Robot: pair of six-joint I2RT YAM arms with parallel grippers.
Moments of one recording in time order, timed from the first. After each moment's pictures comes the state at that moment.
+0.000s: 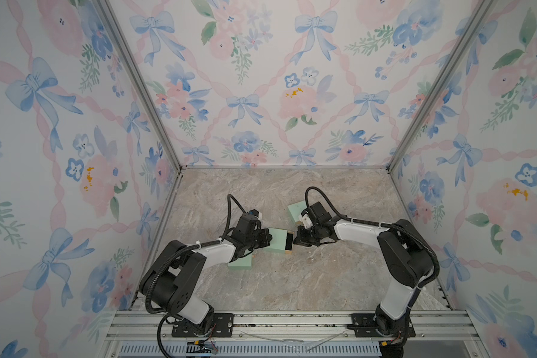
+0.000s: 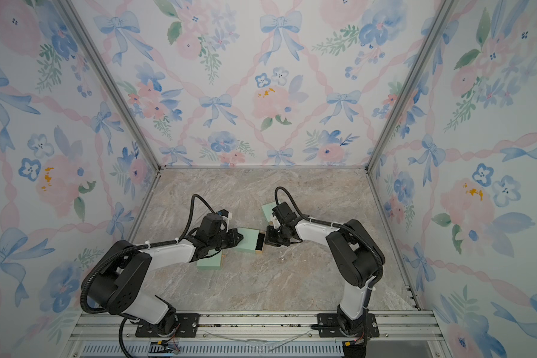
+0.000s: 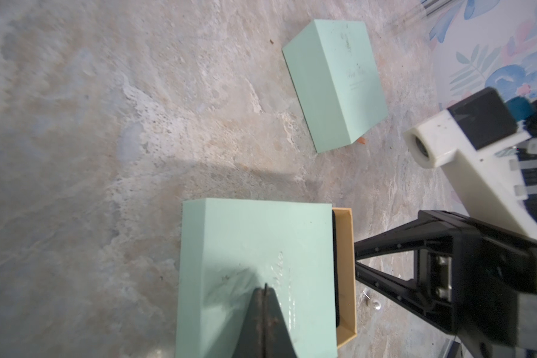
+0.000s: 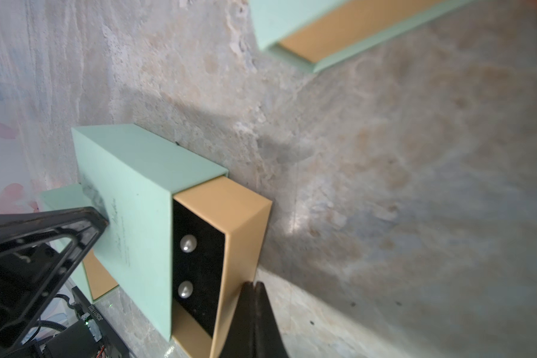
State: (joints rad) left arm -0.50 1.54 0.62 0.16 0.27 -0.66; right arm 0.60 1.82 1.04 -0.33 -0.38 0.65
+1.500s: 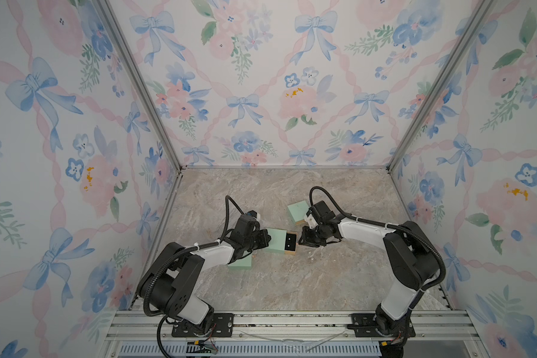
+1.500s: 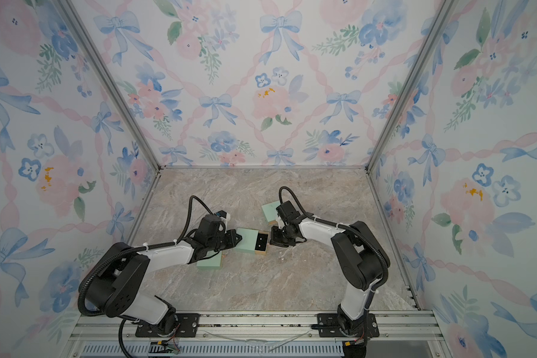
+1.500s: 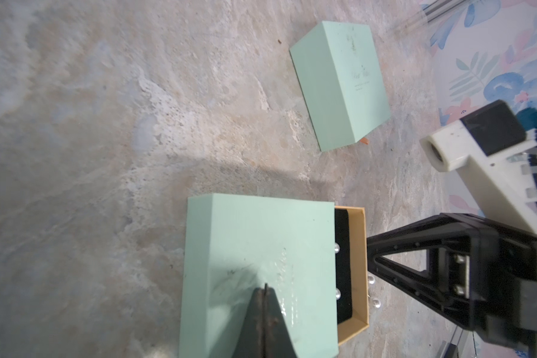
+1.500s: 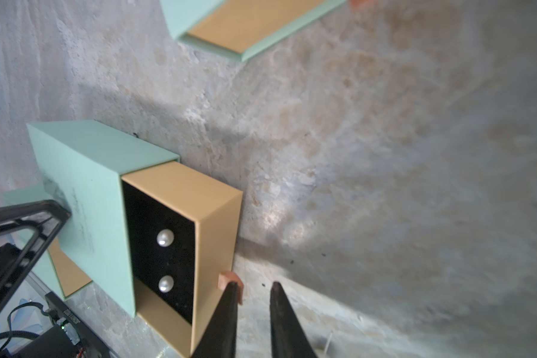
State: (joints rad) left arm -0.50 1.52 0.59 0.16 0.27 -0.68; right arm 0.56 1.77 1.05 -0.45 -0.34 0.60
